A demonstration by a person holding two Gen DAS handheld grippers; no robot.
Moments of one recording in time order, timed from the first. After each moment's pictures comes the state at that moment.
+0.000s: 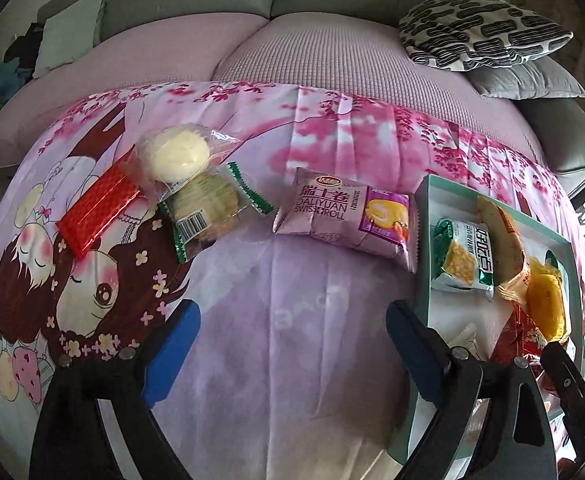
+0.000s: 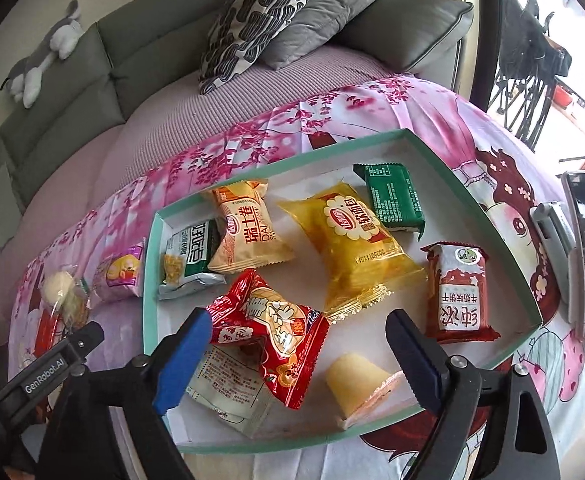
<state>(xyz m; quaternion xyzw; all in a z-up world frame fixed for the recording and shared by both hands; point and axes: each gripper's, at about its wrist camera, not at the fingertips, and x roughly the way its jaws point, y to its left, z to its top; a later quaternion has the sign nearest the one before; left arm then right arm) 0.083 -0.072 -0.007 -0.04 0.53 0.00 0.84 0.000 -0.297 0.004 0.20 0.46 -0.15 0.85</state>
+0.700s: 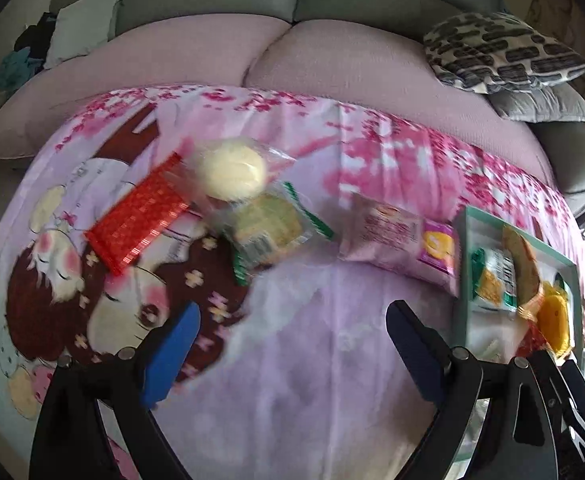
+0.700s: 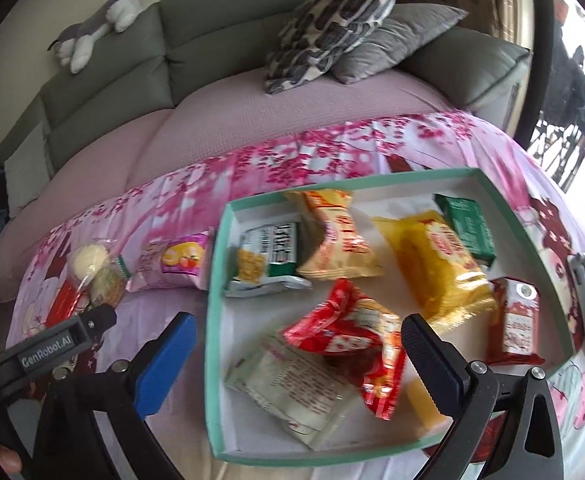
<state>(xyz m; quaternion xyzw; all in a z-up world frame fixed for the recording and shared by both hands) 0.095 -0.018 0.003 -0.05 0.53 0.01 0.85 0.025 -0.237 0.013 0.14 0.44 -0.07 0.88</state>
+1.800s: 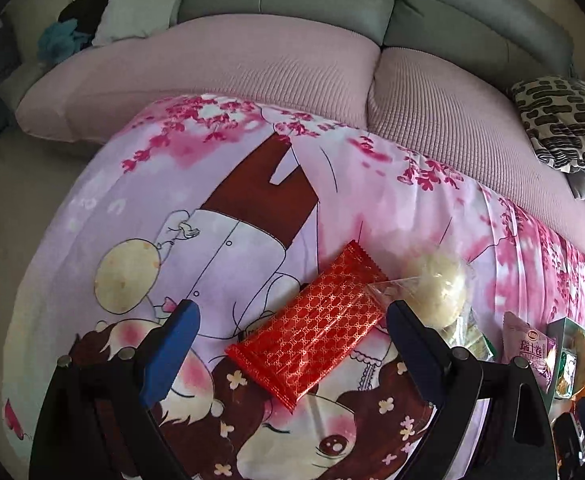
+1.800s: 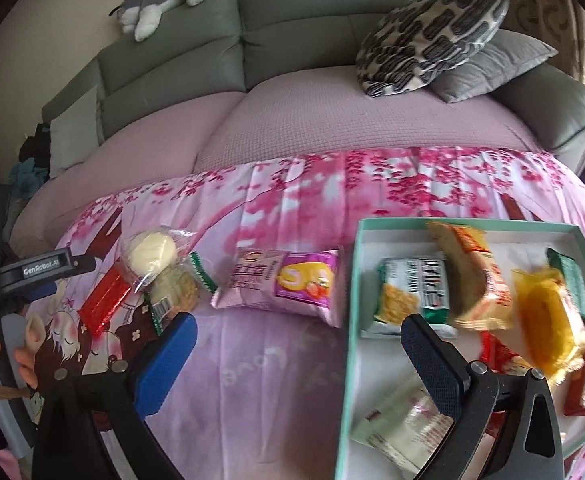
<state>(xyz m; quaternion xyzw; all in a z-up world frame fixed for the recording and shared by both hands) 0.162 0.131 -0.007 -0.09 0.52 0.08 0.84 0.084 -0.155 0.012 0.10 0.44 0.02 0.89</state>
